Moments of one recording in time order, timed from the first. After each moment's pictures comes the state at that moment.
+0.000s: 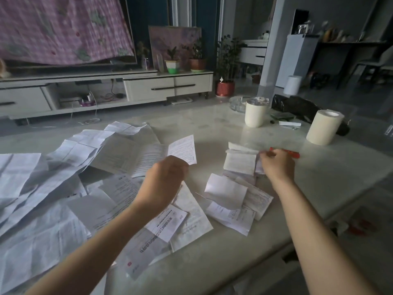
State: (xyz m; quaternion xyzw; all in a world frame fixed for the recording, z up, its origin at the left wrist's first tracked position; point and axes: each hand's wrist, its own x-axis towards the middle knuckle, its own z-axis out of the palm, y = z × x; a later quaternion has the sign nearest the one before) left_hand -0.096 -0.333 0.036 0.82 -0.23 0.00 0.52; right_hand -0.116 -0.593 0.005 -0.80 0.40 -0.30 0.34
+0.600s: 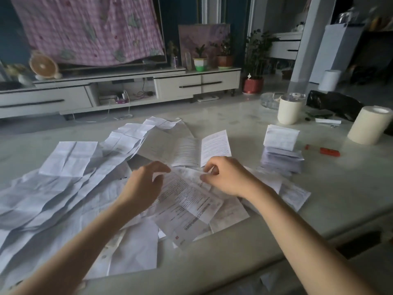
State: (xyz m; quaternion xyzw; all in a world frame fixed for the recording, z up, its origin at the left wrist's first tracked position) left_hand -0.086 -0.229 0.028 0.93 -0.17 0.10 0.32; right_hand -0.124 -0.423 0.037 -0.94 0.03 -0.03 0.33
